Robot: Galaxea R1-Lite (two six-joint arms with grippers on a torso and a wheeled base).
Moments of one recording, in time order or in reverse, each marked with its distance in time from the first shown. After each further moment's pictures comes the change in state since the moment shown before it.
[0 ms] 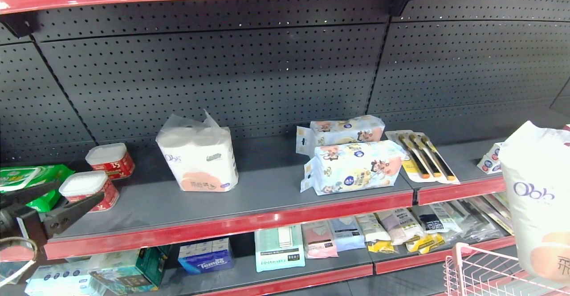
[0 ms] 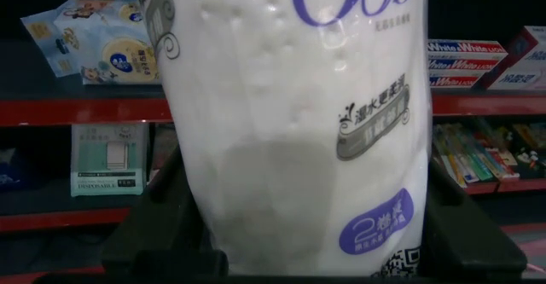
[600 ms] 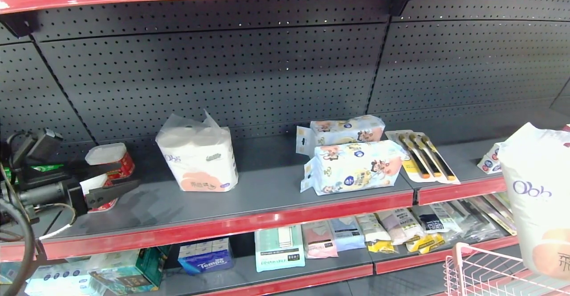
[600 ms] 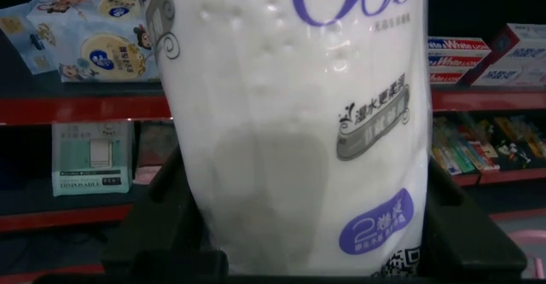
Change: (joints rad) left arm -0.047 0.475 -0.222 -0.111 -0.344 0.130; right arm -0.032 0.040 -0.017 0.008 -0.013 -0.024
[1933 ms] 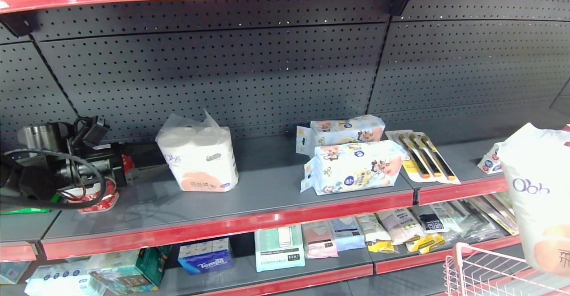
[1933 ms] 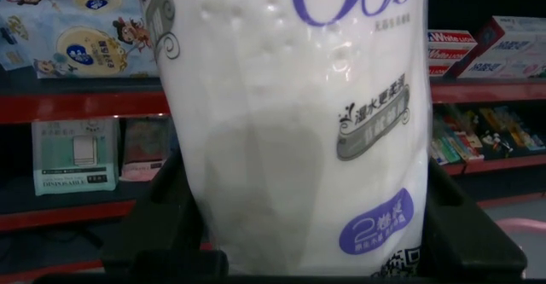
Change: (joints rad) left arm -0.098 0.365 -0.350 -0.055 -0.167 0.100; right arm -0.017 0.036 -0.013 0.000 -0.021 -0.012
